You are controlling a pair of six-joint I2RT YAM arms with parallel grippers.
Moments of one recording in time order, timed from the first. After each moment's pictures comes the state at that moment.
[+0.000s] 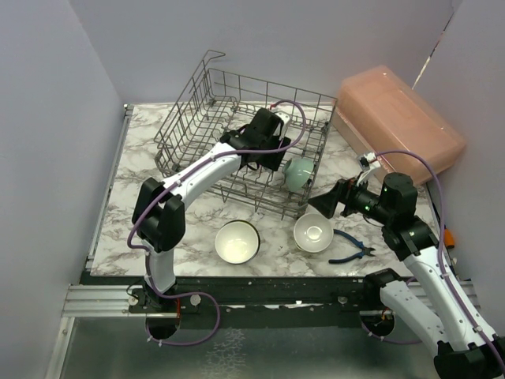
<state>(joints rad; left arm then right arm) -0.69 1.88 1.69 -0.59 -0.07 -0.10 0.29 0.69 0.68 -0.30 -0.51 0.39</state>
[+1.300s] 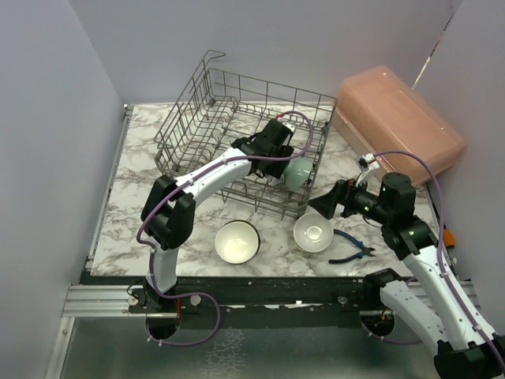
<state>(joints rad) -0.74 1.94 1.67 -0.59 -0.19 -0.12 0.29 0.70 0.68 -0.34 -0.51 0.39</state>
